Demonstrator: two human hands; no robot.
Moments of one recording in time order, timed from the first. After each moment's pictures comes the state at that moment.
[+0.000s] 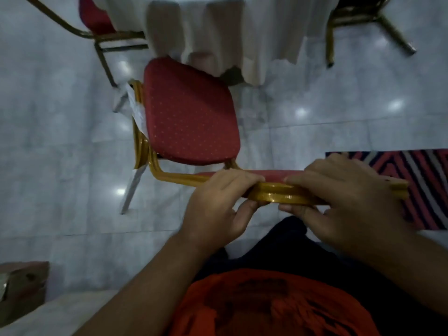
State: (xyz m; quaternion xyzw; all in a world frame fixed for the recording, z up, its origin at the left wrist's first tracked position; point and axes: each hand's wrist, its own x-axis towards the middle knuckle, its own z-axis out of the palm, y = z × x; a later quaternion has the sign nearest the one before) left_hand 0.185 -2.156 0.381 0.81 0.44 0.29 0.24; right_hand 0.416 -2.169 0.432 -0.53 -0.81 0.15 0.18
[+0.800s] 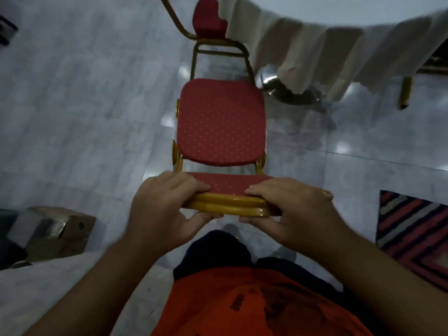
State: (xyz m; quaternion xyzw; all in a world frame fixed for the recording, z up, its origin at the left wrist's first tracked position) left_hand -0.073 -2.251 0.462 0.78 0.59 0.17 0.08; right_hand 0.187 -2.207 0.443 -0.40 -0.85 0.27 0.20
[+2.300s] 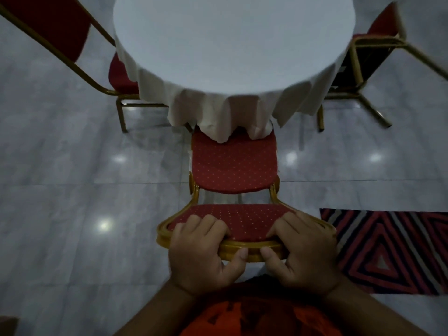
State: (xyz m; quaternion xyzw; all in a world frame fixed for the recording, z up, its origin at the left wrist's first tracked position) left_hand 0.130 -2.082 0.405 0.78 0.55 0.27 0.10; right_hand 0.349 -2.088 0.421 -0.57 -0.78 0.10 0.24
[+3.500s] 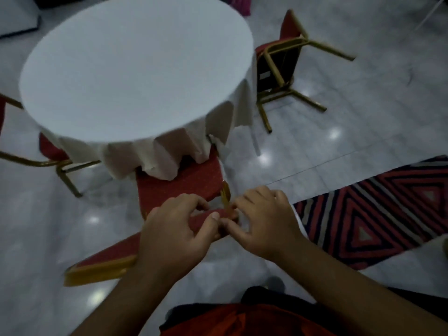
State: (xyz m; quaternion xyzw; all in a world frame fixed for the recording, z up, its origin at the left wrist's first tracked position) left_hand 0.221 -1.980 0.464 0.82 0.50 0.16 0.23; right_hand 0.418 -2.034 0.411 -0.69 -0.70 0.07 0.15
